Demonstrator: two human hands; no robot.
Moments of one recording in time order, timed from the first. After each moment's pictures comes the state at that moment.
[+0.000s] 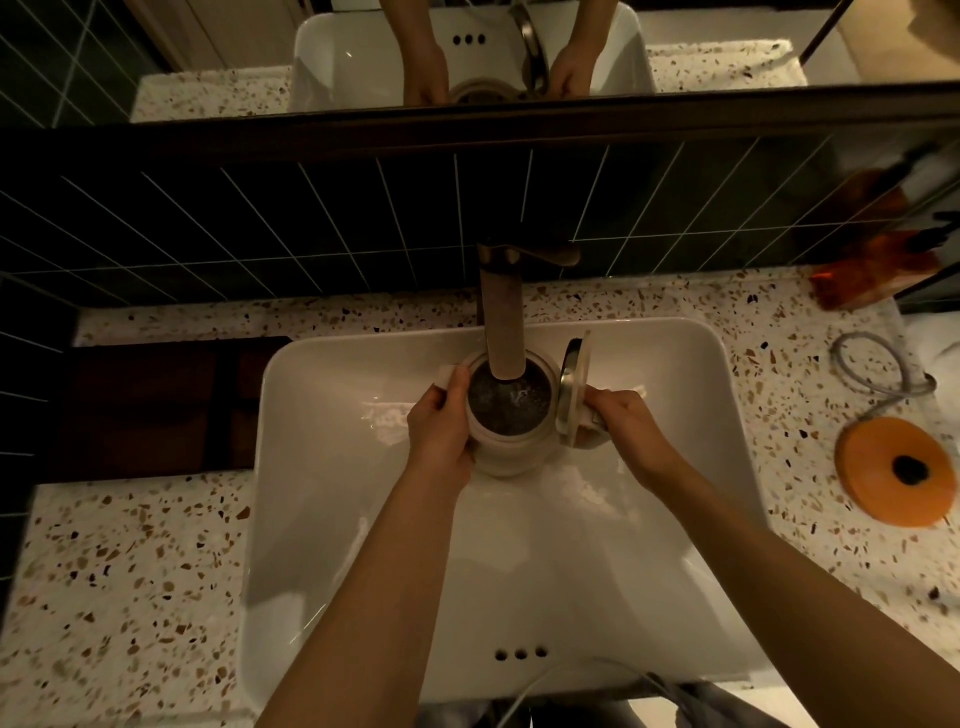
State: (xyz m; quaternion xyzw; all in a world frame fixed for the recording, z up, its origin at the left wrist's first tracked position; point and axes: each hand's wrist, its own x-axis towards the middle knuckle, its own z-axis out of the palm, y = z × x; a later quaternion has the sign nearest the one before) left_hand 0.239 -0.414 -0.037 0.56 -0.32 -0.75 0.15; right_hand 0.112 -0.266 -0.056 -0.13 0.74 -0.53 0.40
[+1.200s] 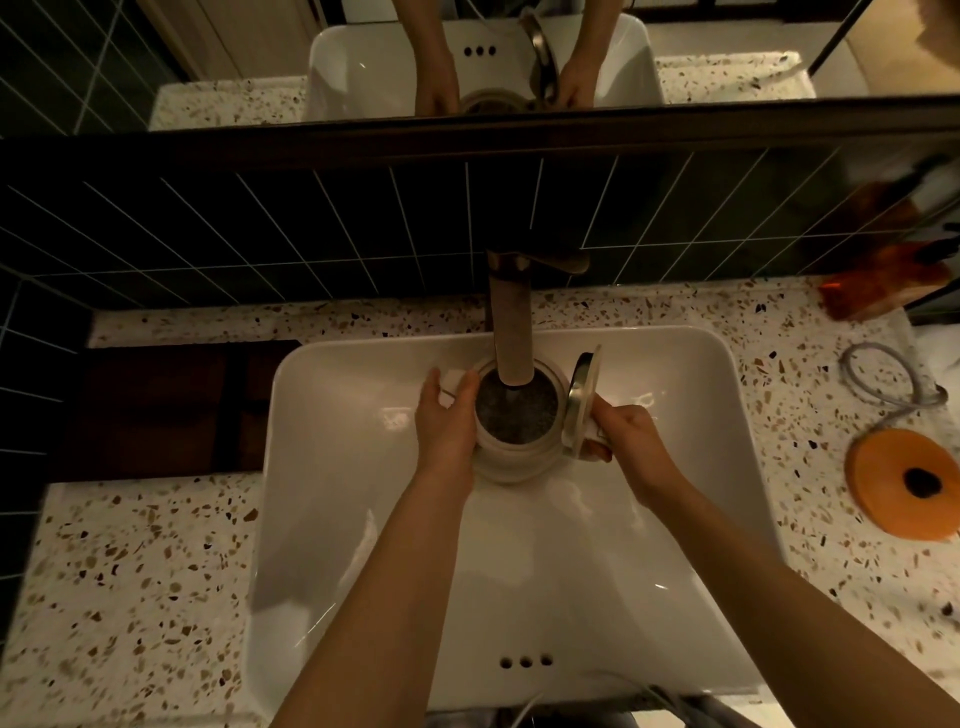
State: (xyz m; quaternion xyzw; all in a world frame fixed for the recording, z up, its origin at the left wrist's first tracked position) left_hand 0.239 -0.416 -0.030 0.58 -0.41 -0.68 0.16; right_hand 0.128 -0.272 -0.038 -0.07 0.72 -0.56 0.40
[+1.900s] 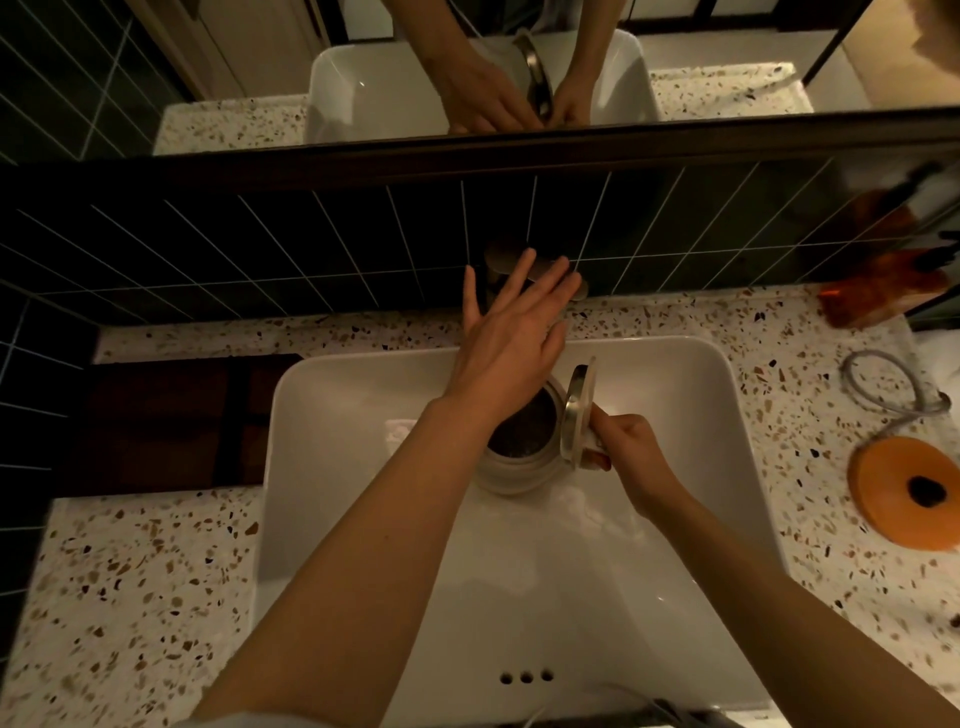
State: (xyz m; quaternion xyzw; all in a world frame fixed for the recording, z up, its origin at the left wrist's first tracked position) left_hand 0.171 -0.441 0.014 0.16 -0.96 -0.20 0.11; right_hand 0.128 -0.273 -0.034 -0.09 0.73 -0.55 0.40
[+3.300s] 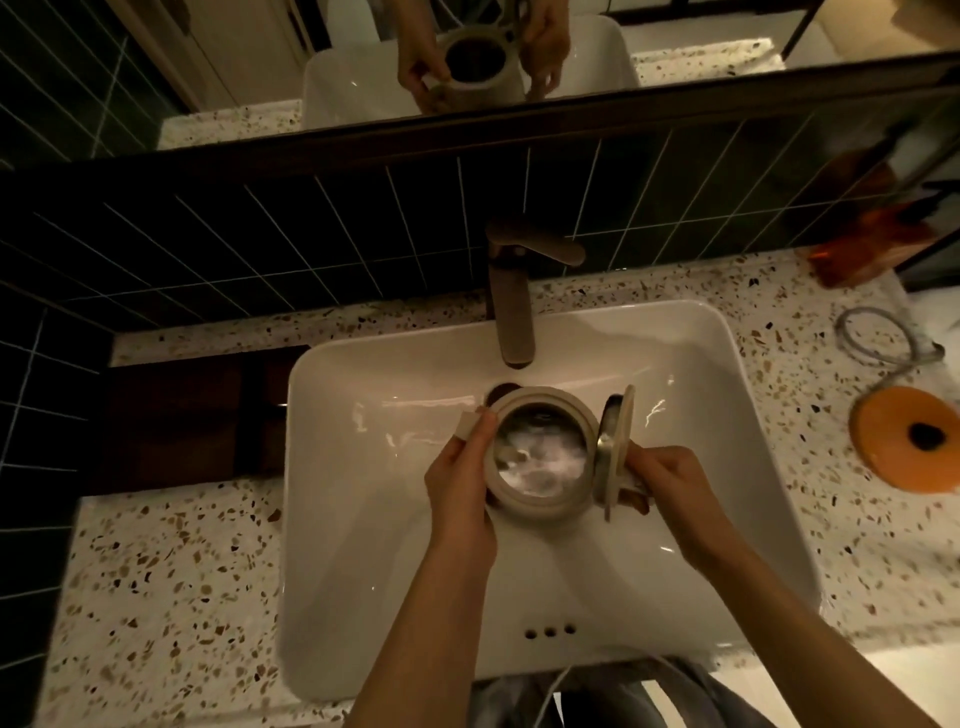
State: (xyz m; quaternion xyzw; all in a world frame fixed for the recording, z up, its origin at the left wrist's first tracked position) left_hand 0.294 -0.367 -0.013 0.58 -0.30 -0.74 0.16; right_hand 0.185 -0.210 -0.013 -0.13 0.73 -0.56 0.35
